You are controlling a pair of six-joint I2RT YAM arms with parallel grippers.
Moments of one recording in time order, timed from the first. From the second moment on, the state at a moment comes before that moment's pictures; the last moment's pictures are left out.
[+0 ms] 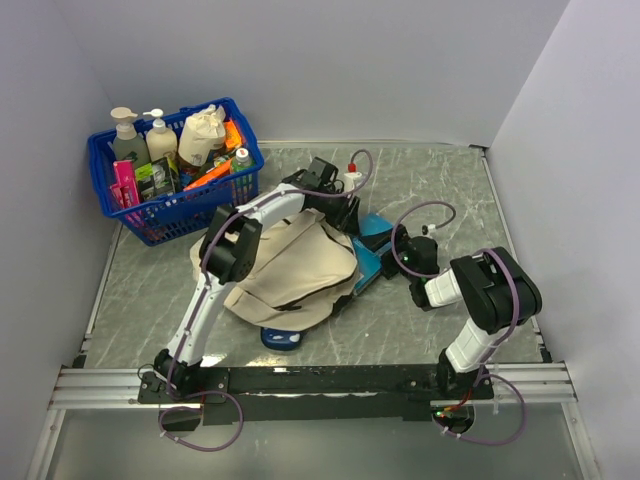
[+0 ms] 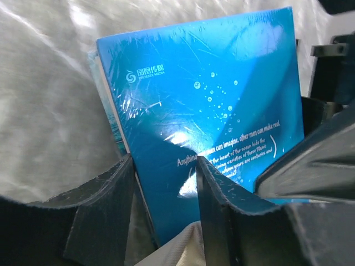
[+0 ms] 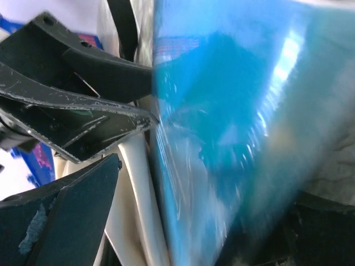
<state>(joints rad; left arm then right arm) -0.59 2.47 2.05 -0.44 0.79 0.02 0.27 1.68 0.36 0.93 -0.18 1.24</state>
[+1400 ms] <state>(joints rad) -1.14 1.48 1.19 -0.68 -0.03 0.62 0.17 1.03 0.51 -0.09 -0.10 0.90</state>
